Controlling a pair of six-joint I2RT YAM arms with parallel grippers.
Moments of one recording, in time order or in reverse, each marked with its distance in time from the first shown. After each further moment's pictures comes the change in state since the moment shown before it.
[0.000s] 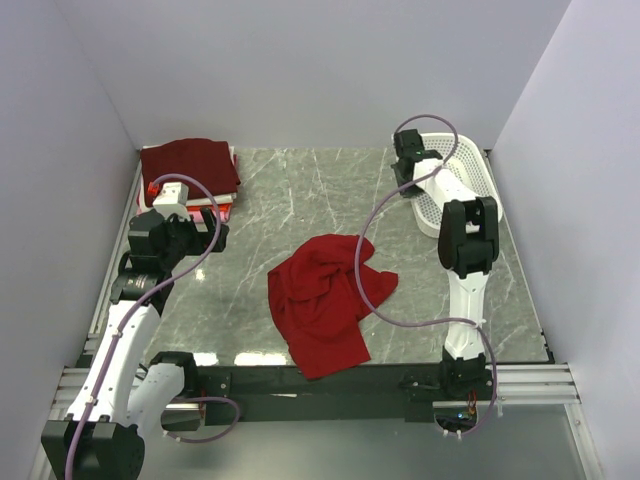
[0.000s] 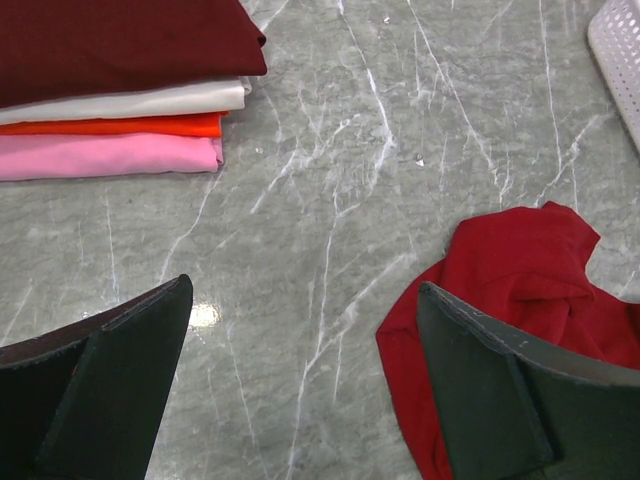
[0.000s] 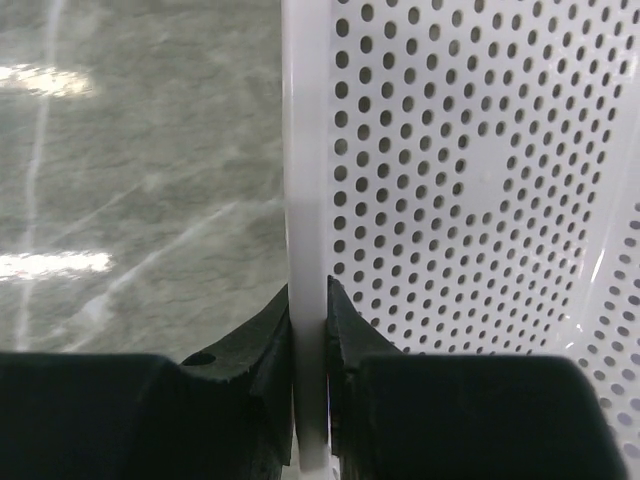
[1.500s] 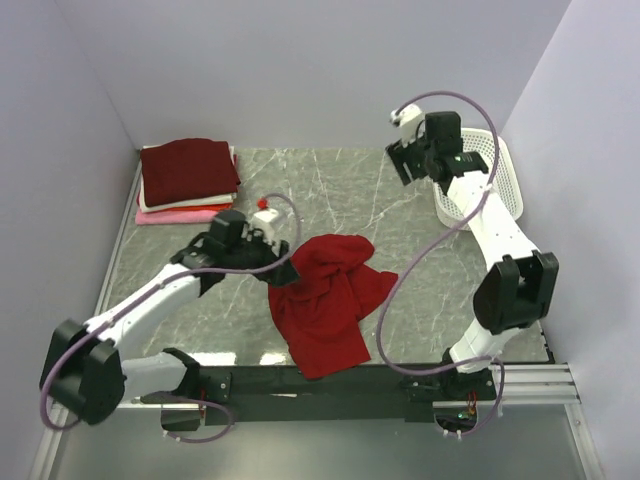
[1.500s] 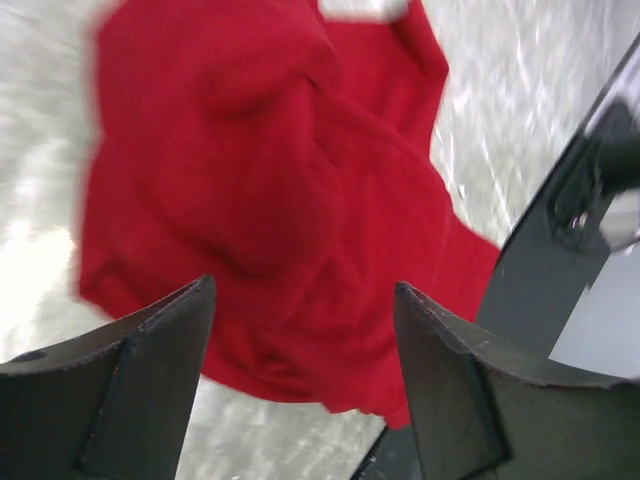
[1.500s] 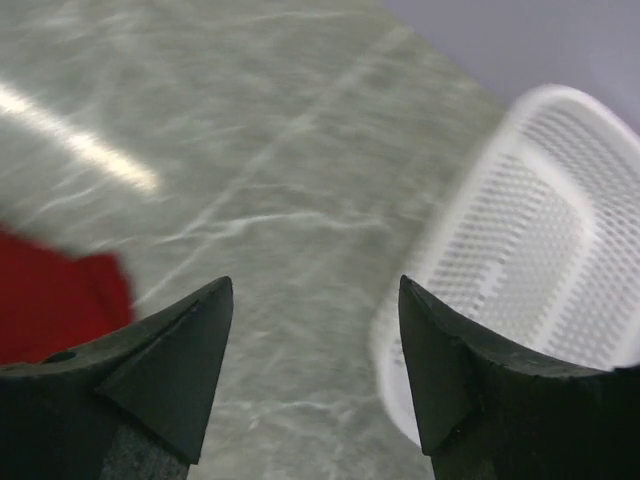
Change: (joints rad) left arm -0.433 0.336 0.045 0.003 0.331 0.045; right arm 0.005 -0.534 -0.231 0.123 -0.336 -0.354
